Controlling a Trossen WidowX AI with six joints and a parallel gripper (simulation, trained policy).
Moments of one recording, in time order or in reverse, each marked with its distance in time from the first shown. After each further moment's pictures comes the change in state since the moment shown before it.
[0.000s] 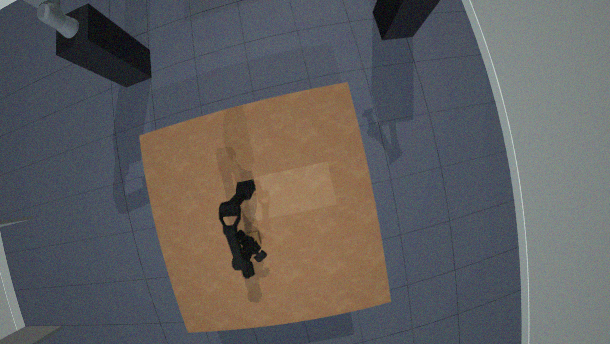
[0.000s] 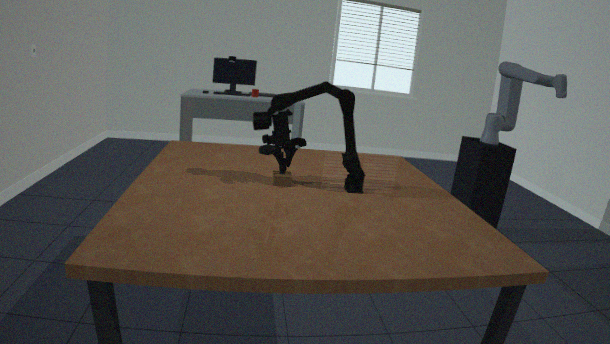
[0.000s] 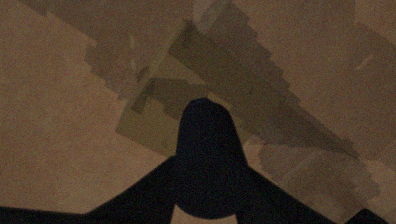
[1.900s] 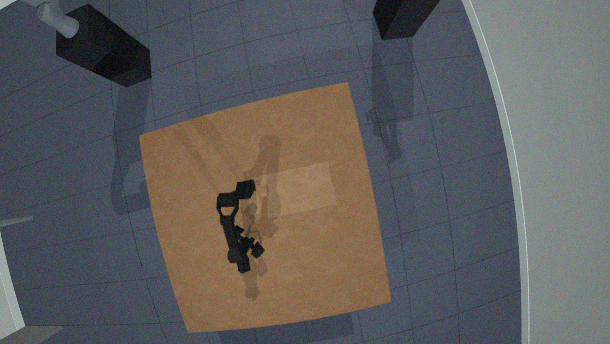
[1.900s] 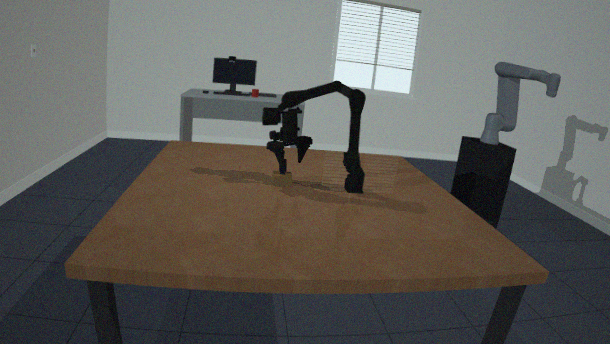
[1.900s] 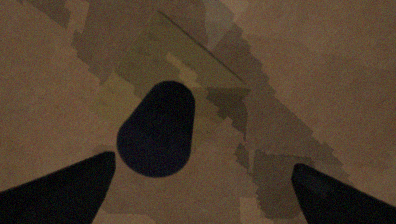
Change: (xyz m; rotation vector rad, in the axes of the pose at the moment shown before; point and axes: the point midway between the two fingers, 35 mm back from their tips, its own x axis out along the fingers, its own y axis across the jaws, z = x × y) arm -0.009 -0.025 -0.007 -0.063 -0.054 0.060
